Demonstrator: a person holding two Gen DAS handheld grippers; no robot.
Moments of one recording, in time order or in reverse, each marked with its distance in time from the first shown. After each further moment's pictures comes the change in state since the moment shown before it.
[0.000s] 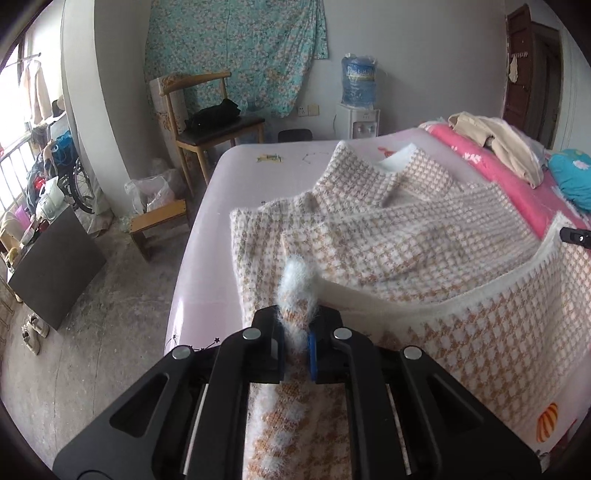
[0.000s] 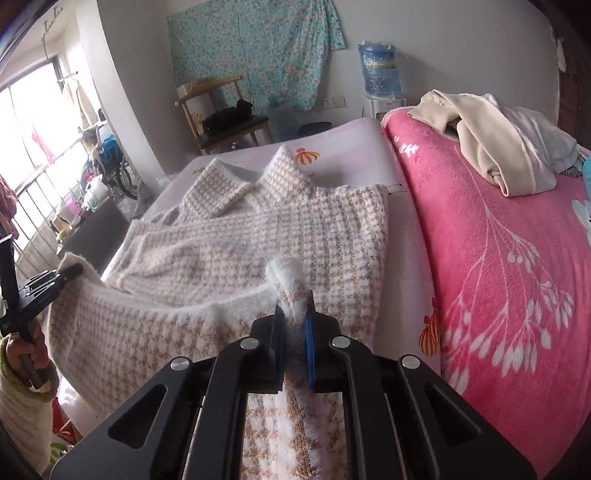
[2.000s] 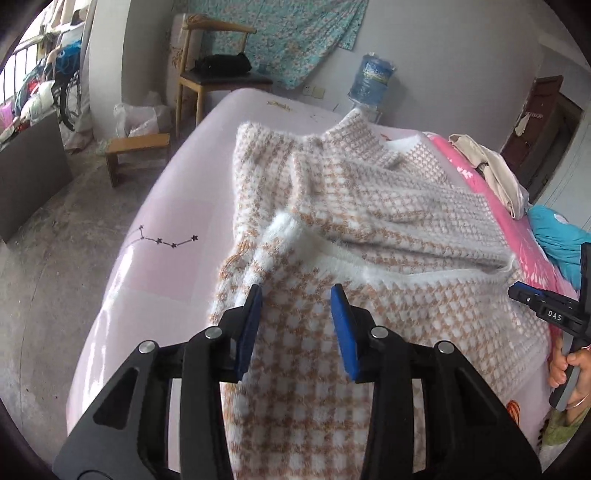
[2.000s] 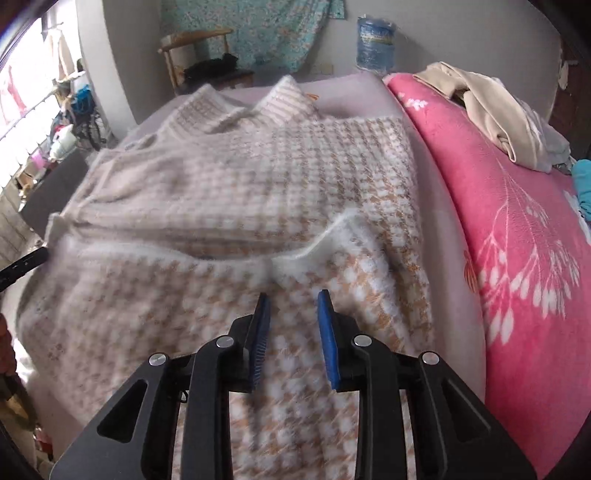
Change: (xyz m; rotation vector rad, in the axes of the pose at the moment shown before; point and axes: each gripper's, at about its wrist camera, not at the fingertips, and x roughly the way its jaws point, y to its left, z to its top) left arm 0.000 0.040 -0.061 -0.268 0.020 -0.220; right arm 0.025 0.050 -0.053 -0.089 0.096 -0.103
